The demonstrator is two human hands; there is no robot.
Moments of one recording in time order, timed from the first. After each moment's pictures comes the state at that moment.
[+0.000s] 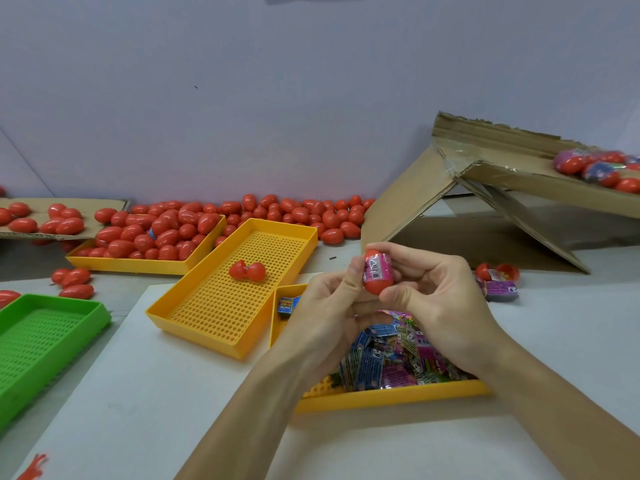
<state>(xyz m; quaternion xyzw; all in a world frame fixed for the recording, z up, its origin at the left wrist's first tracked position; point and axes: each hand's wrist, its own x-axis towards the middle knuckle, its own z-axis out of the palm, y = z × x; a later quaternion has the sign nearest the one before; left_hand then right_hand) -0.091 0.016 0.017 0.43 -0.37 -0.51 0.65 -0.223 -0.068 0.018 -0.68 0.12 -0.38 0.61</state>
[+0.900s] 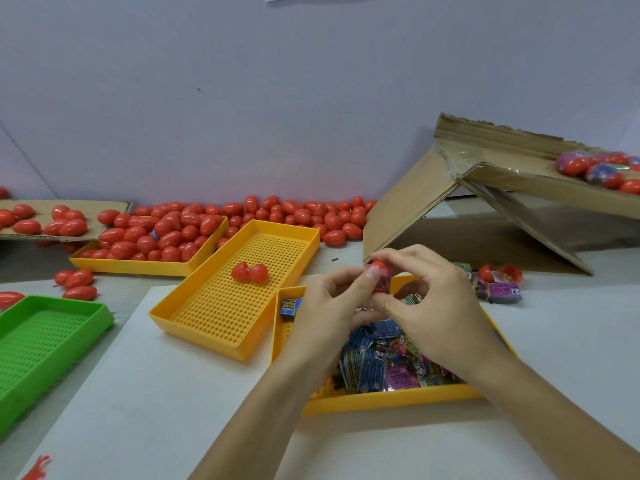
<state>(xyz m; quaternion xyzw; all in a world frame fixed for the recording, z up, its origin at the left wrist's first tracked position) -0.088 0.012 0.009 0.49 -0.38 -0.42 0.66 -0.217 -0.069 0.008 -0.81 0.23 -0.41 0.34</state>
